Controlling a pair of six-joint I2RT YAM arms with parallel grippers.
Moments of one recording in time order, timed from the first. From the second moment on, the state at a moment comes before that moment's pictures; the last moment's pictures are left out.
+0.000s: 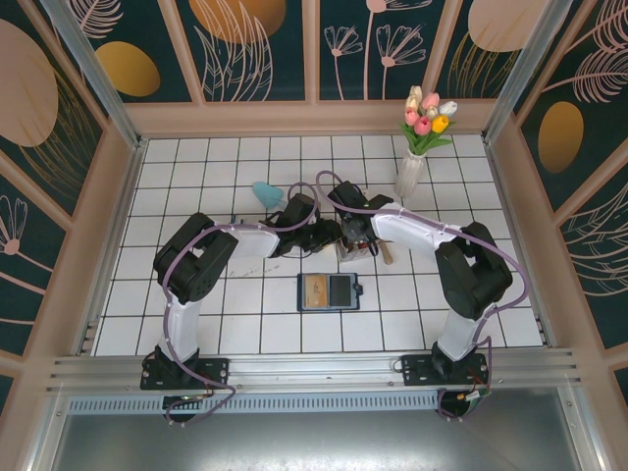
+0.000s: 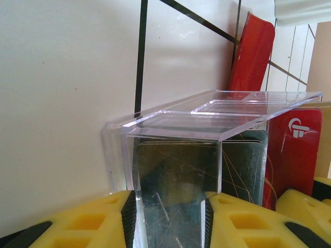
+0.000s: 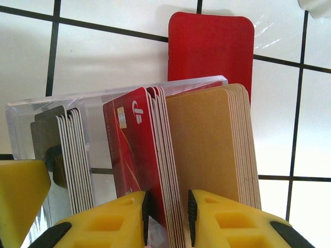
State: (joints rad) left arm -0.69 2.03 1.11 0.19 0.36 -1.09; right arm 0.66 1.76 1.21 -0.70 0.41 0.39
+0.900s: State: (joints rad) left arm -0.69 2.03 1.11 0.19 0.36 -1.09; right arm 0.67 1.74 1.21 -0.70 0.42 0.39
